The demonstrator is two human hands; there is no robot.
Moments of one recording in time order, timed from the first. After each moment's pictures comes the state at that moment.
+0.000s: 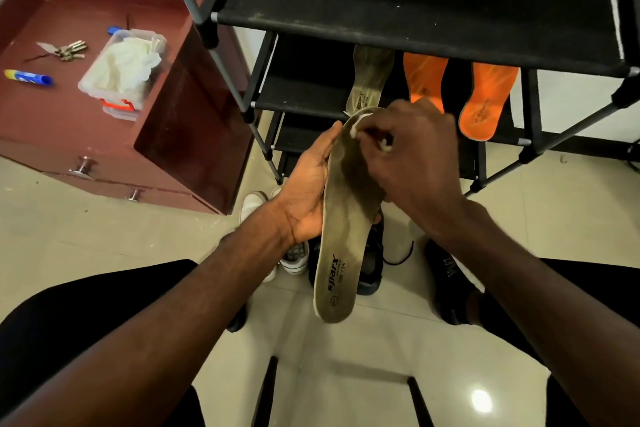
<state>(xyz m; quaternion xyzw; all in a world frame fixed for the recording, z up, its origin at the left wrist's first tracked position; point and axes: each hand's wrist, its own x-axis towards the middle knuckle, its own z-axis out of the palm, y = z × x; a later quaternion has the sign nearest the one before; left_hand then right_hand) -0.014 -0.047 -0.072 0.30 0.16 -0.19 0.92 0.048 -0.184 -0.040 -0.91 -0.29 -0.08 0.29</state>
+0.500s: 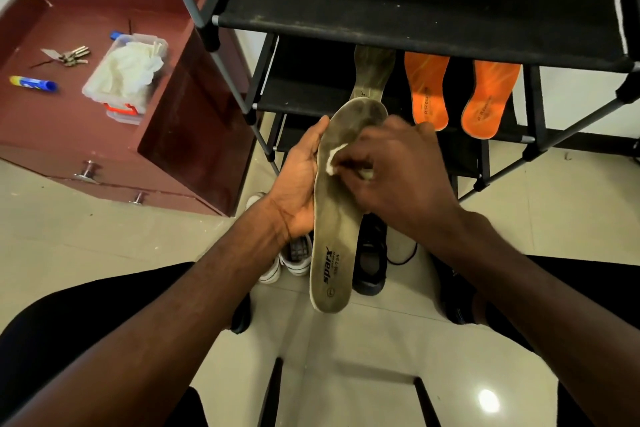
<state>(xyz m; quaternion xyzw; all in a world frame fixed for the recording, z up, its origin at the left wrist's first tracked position) -0.013 -0.037 -0.071 0.31 0.17 -0.17 0.92 0.032 -0.183 -0.041 -0.89 -0.39 -0.05 0.24</state>
